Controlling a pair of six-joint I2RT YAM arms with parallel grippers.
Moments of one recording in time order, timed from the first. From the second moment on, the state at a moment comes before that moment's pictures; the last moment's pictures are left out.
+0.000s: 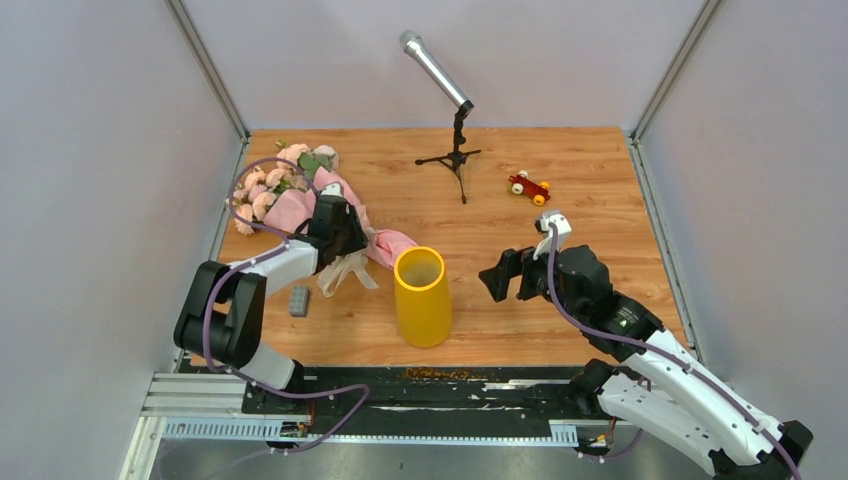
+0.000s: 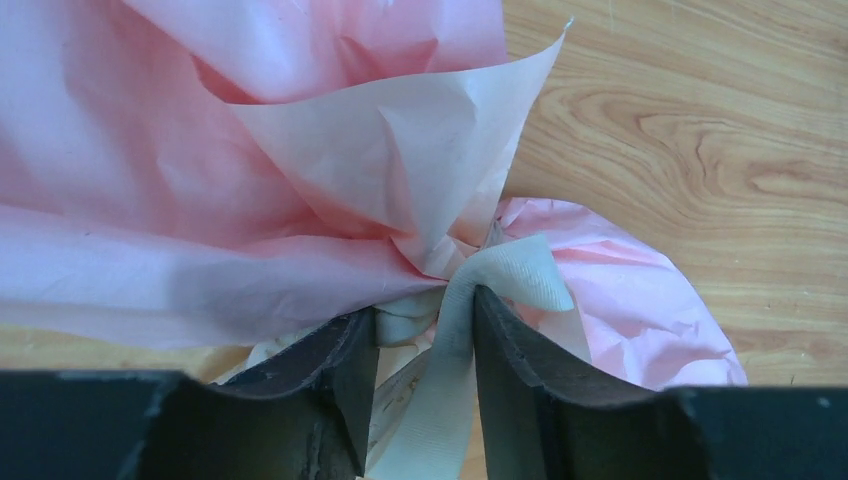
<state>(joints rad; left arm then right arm) -0.30 1.49 0.74 0.00 -0.10 -0.55 0.73 0.68 0.68 -0.37 0.07 0.40</state>
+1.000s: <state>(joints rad) -0.47 1.39 0.84 0.02 0.03 -0.27 0.73 0.67 0.65 -0.42 0.07 0.42</state>
